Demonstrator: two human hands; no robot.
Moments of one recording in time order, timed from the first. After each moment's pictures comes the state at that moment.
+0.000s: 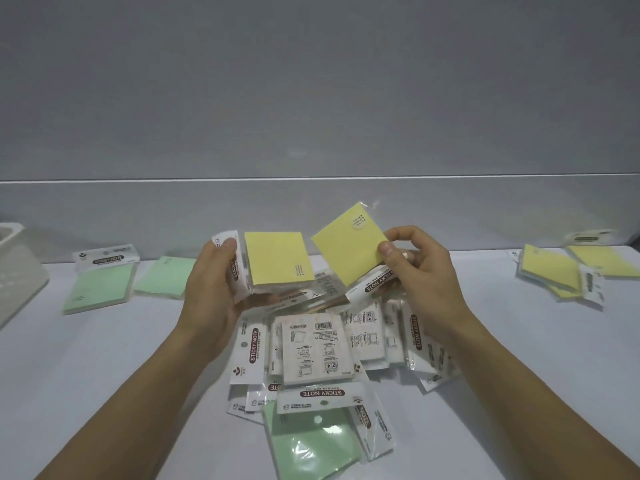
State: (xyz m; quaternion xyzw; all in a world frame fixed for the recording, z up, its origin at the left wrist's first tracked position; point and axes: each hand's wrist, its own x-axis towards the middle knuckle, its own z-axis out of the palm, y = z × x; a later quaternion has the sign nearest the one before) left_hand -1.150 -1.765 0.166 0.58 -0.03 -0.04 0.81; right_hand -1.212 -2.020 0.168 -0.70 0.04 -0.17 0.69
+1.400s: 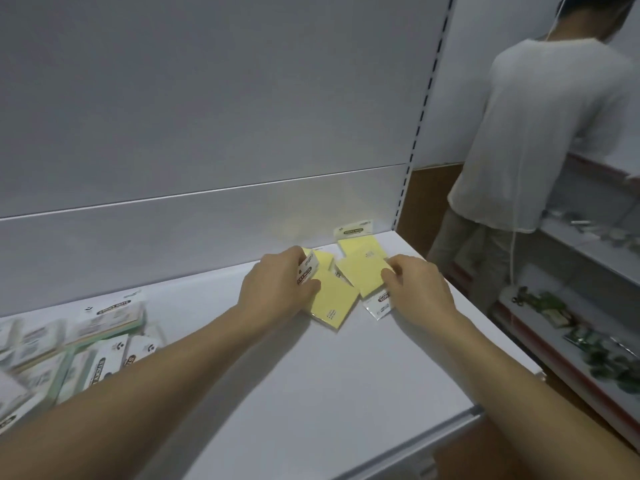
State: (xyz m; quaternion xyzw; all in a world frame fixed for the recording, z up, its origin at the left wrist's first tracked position) left_hand -1.220 -2.171 0.155 0.90 -0.33 0.01 0.28; right_hand -1.350 -2.374 0.143 -0.92 0.30 -0.17 0.18
